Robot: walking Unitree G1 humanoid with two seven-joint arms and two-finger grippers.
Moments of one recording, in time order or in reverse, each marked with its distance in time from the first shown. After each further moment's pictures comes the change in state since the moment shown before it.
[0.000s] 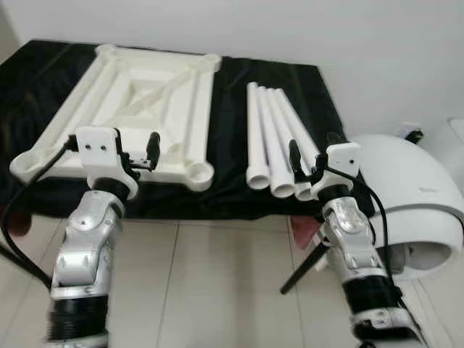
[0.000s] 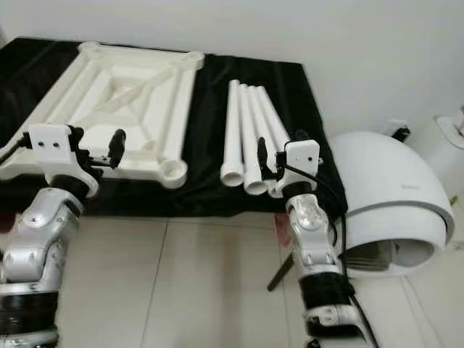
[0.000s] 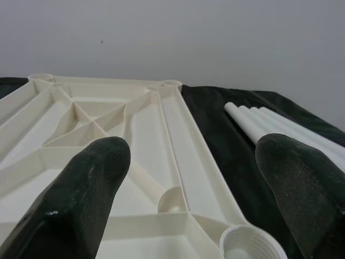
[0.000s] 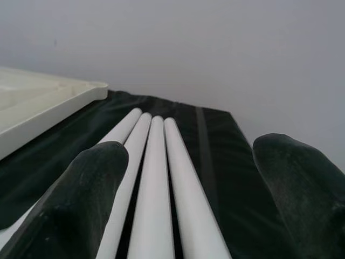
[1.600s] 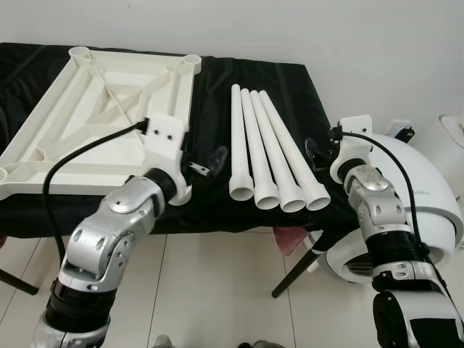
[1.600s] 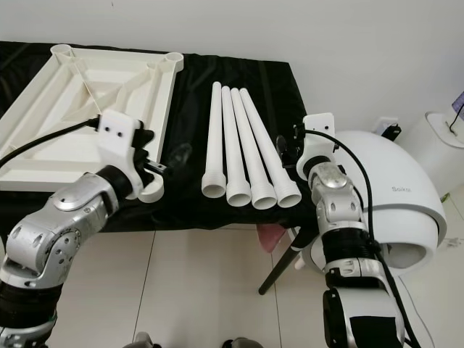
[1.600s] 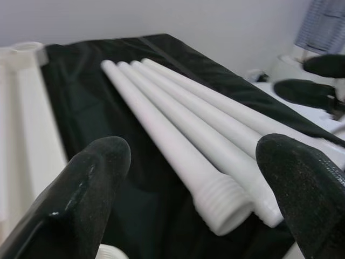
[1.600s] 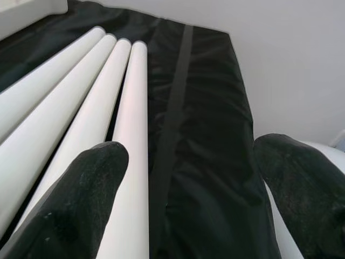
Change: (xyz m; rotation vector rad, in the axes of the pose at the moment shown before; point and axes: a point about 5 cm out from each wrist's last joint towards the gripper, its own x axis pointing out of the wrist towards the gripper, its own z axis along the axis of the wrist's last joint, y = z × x) left arm -0.005 -0.068 0.025 0.027 0.211 -0.398; right arm 0.049 -0.027 -0.003 -0.021 0.354 0.097
